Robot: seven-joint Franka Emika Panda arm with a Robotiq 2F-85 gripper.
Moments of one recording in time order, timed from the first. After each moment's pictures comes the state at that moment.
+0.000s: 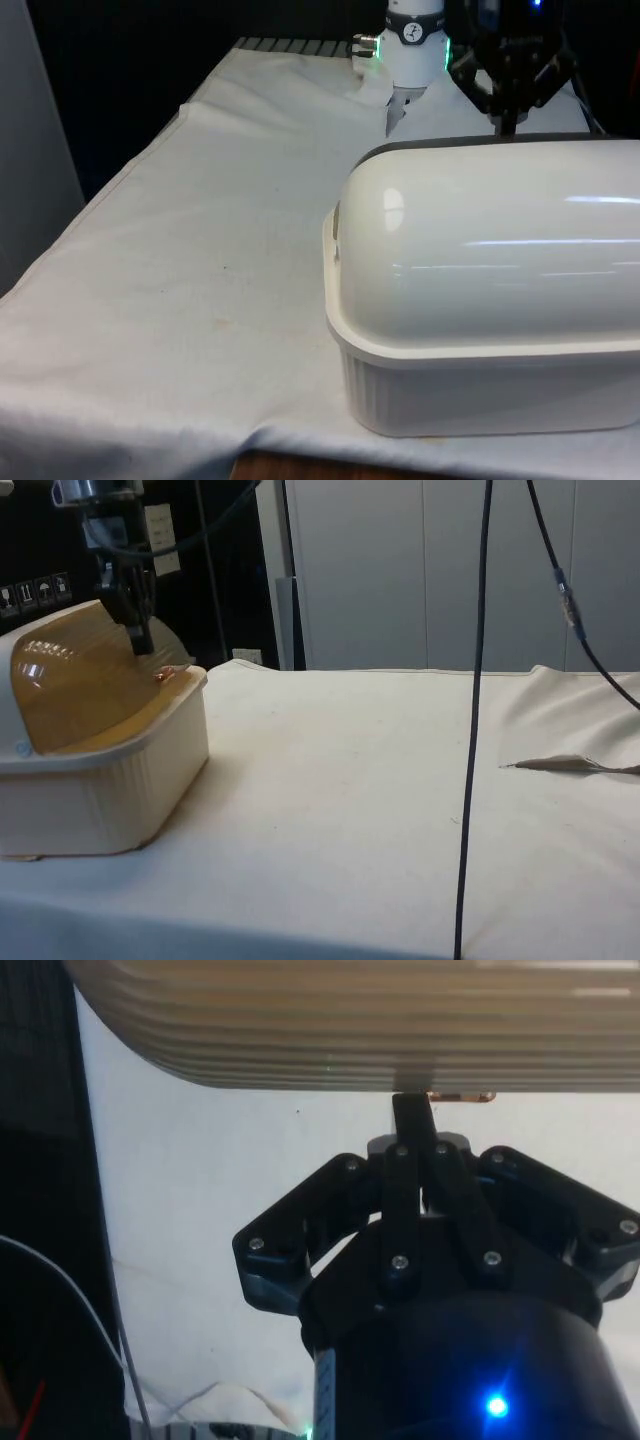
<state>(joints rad) 0.22 0.57 -0.10 -1.39 0.09 1.91 -0.14</state>
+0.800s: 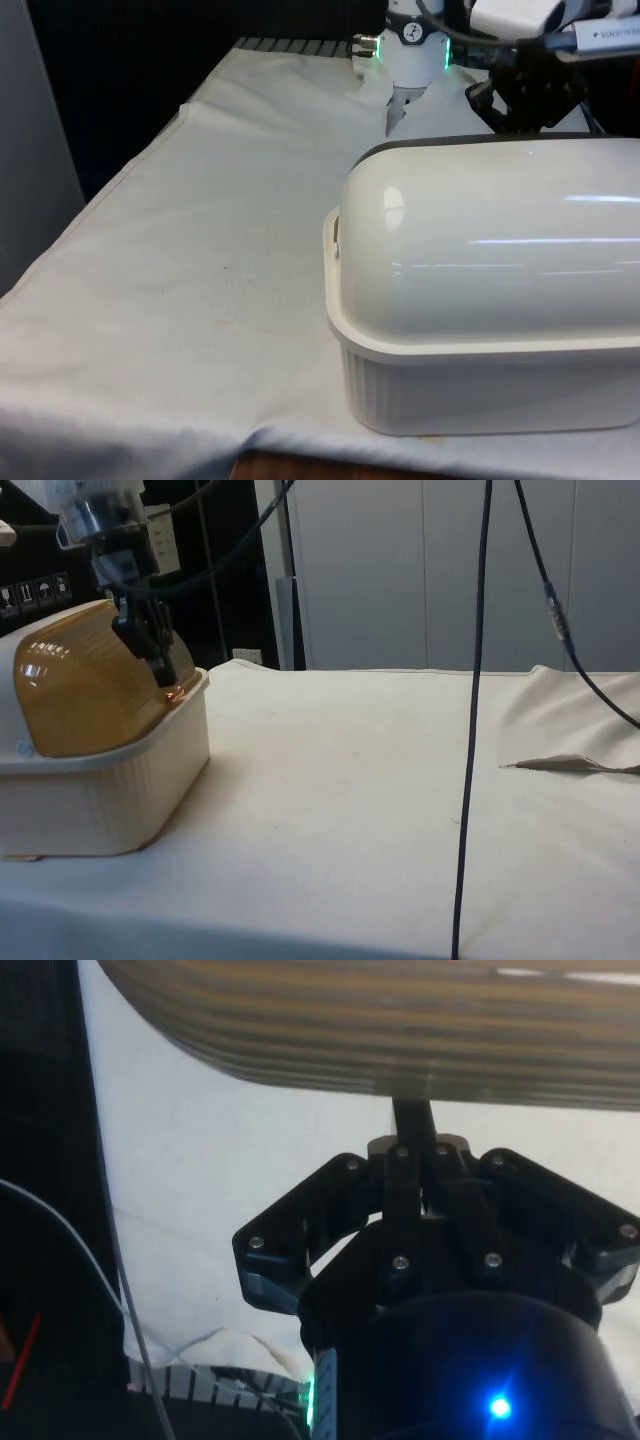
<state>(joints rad) 0.24 0.61 -0.08 -1.40 0.09 1.83 -0.12</state>
